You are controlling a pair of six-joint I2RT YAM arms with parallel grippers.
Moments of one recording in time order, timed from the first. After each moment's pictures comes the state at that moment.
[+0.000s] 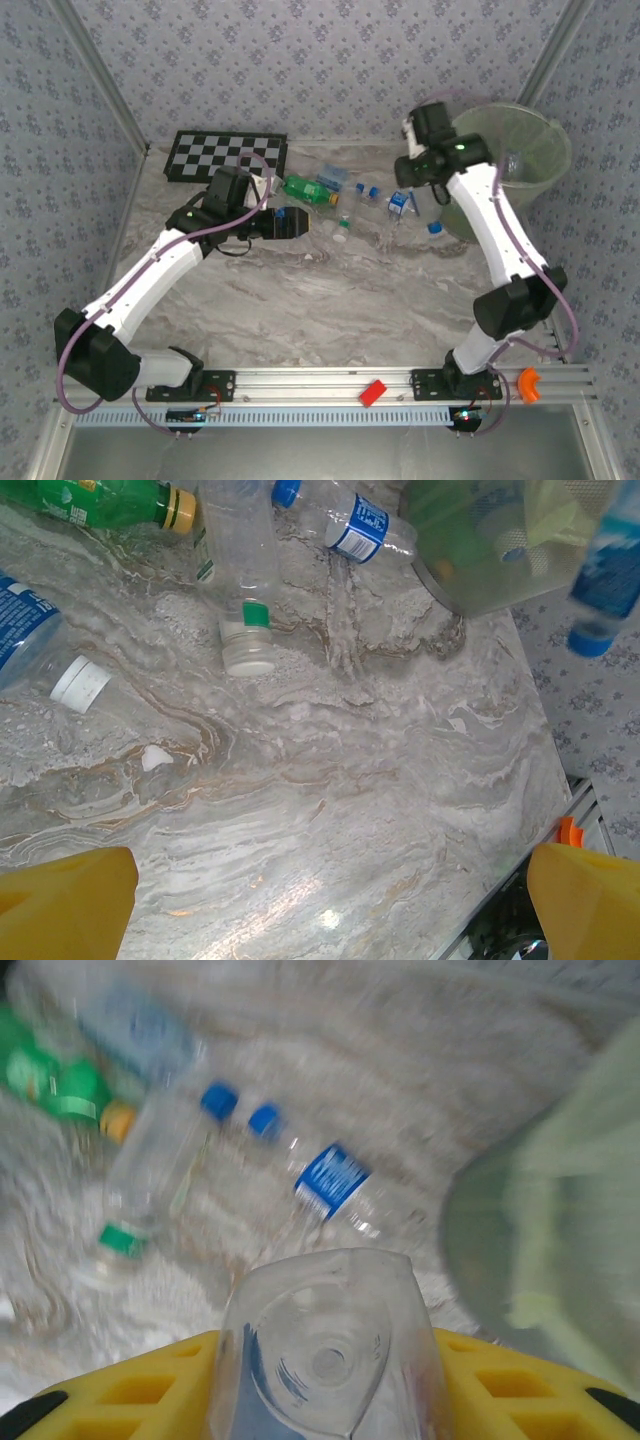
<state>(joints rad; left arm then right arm) -0.52 1.31 1.20 -0.63 0.42 -0.48 0.29 1.62 1.89 -1.15 0.16 0.06</state>
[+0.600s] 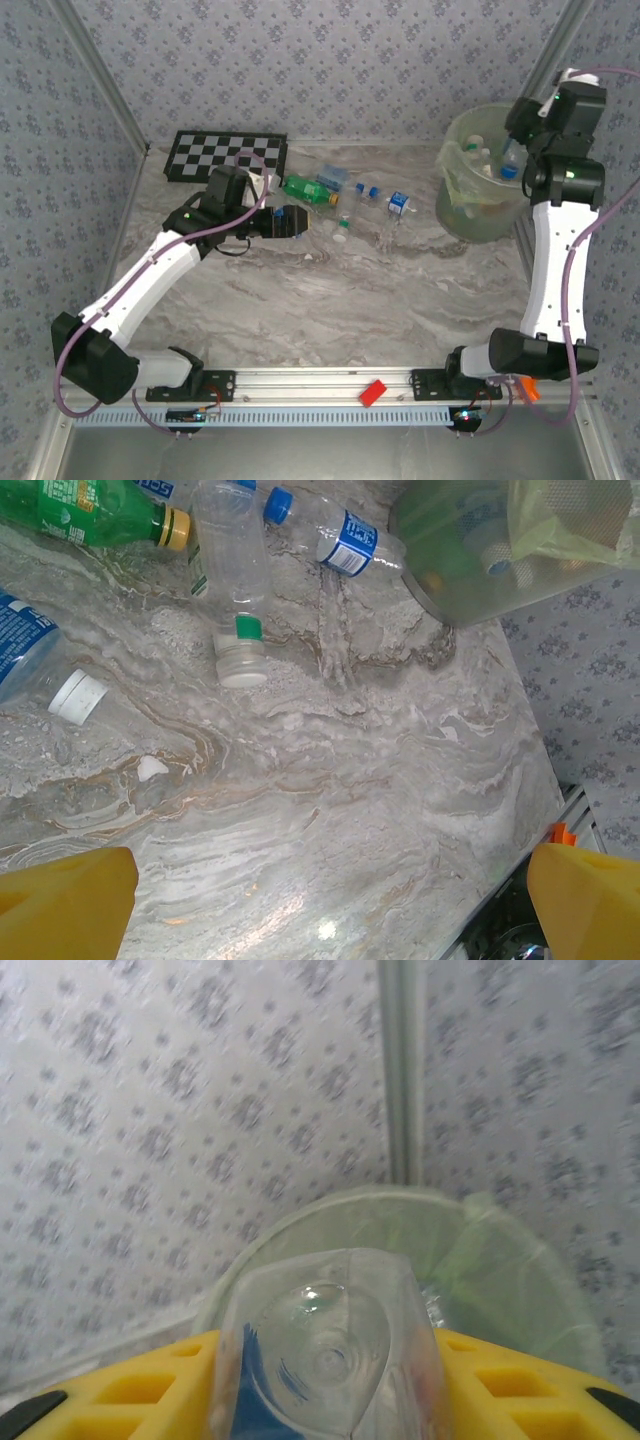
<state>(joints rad) -0.52 1.29 1.20 -0.62 0.42 -0.49 -0.20 1.38 1.85 -0.74 0.12 0.20</state>
